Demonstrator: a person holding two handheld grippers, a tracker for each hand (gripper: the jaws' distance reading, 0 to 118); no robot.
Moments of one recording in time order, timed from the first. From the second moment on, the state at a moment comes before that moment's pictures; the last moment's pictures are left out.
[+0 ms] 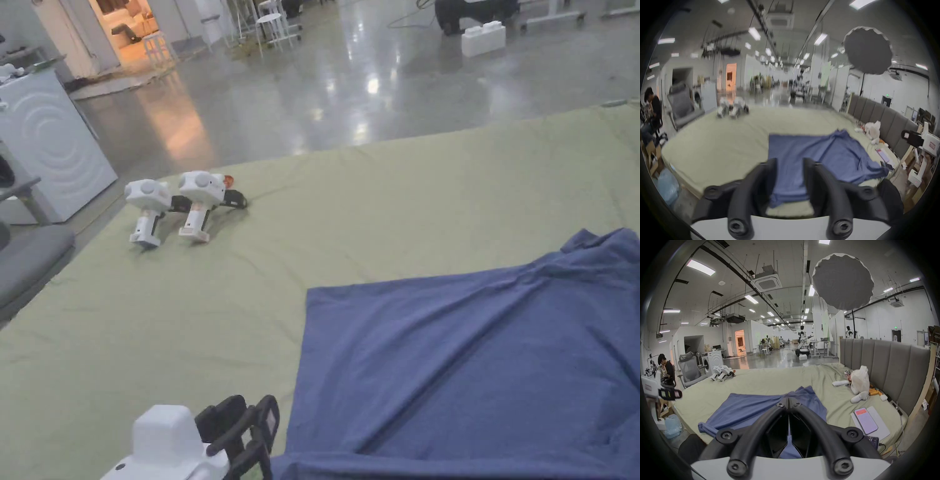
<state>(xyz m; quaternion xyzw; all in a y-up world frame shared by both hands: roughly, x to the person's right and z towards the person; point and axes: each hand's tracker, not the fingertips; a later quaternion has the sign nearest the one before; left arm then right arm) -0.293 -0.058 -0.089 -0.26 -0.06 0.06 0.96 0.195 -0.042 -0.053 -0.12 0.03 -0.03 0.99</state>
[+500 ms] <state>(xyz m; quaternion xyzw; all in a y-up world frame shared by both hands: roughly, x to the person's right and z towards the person) -0.322 -0.188 -0.173 -0.46 -0.04 0.09 0.88 0.211 -0.065 -0.053 -0.18 0.02 -0.06 0.98</state>
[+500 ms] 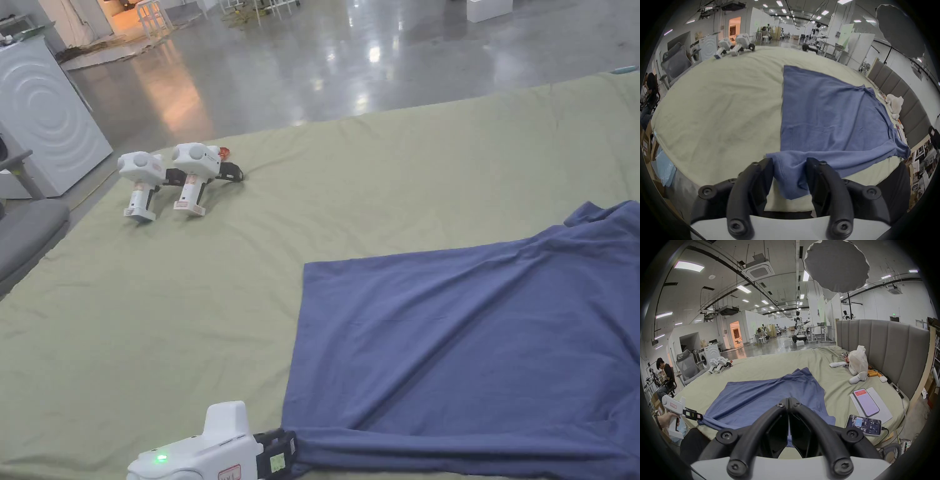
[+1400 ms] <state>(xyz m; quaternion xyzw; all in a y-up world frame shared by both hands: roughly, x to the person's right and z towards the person) -0.277 -0.195 -0.178 -0.51 -0.04 -0.03 0.86 0.283 -0.185 -0.127 -0.44 -0.01 -0.04 0.90</state>
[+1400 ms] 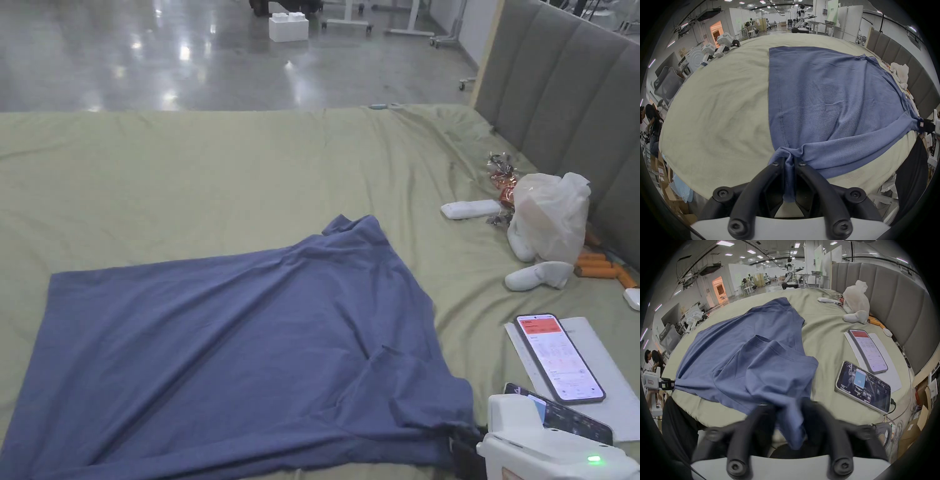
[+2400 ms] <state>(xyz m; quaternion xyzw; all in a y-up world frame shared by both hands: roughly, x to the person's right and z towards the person) -0.306 -0.165 -0.402 -0.45 -0.01 0.09 0.89 0.278 -0.167 -0.398 -0.46 -0.03 -0.03 0.89</state>
